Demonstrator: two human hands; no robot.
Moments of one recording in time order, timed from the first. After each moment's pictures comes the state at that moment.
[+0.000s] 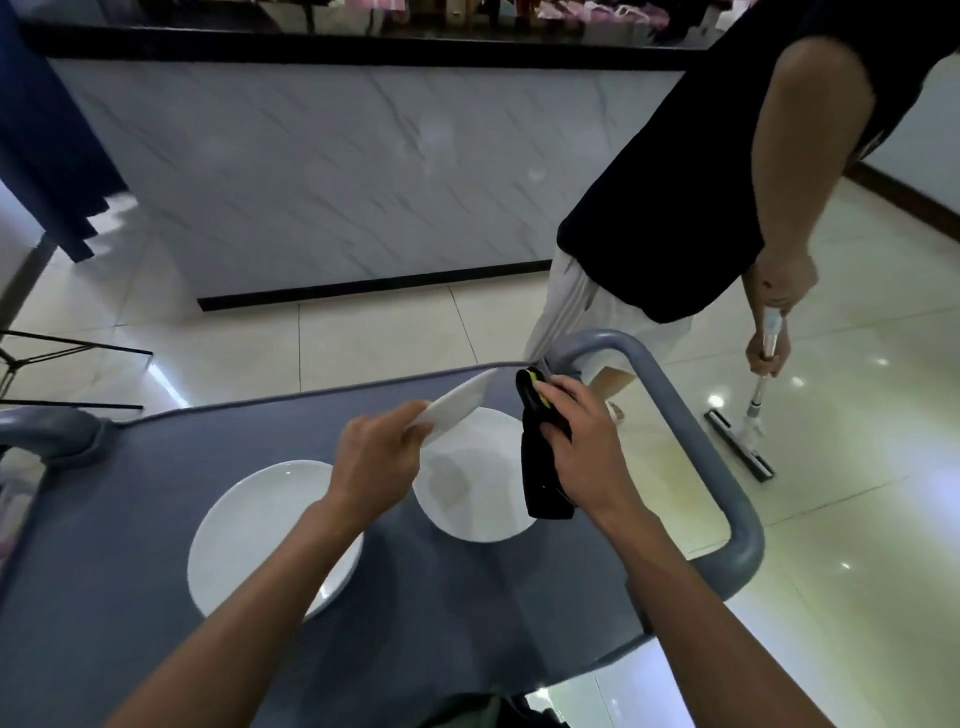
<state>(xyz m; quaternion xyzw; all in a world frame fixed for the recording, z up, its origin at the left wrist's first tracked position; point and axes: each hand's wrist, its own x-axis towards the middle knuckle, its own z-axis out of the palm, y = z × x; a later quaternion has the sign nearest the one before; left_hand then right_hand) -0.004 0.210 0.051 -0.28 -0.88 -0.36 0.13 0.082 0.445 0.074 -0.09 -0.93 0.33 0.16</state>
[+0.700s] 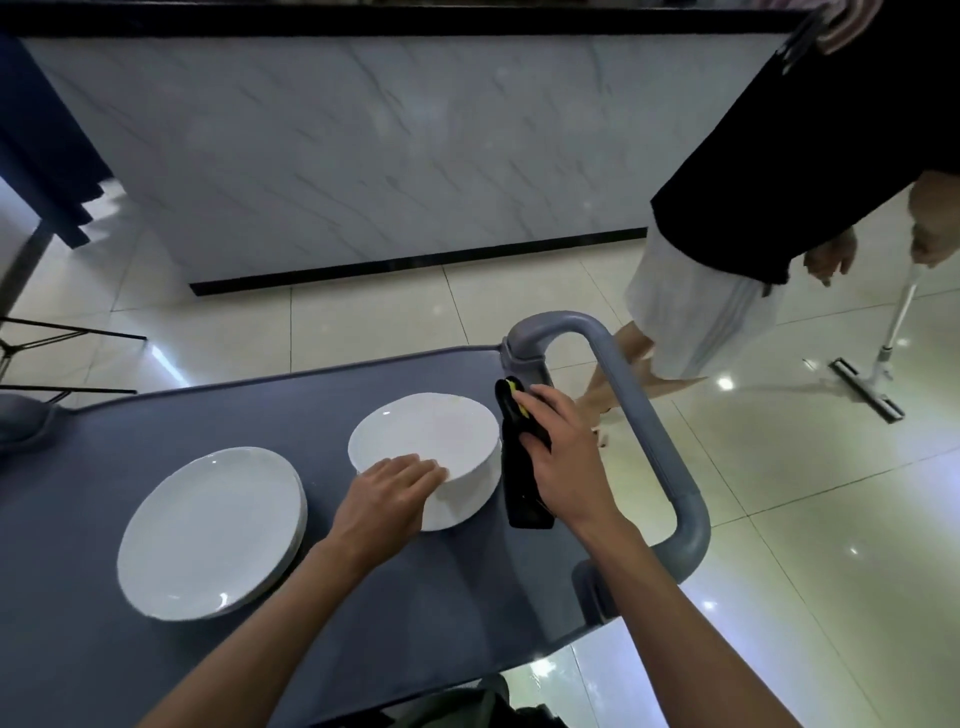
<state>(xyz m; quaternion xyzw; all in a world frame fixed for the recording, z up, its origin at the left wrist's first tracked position) 0.047 0.269 -0.032 -0.45 -0.86 -0.17 0.17 0.112 0.506 0.044 -0.08 -0.92 0.35 0.15</state>
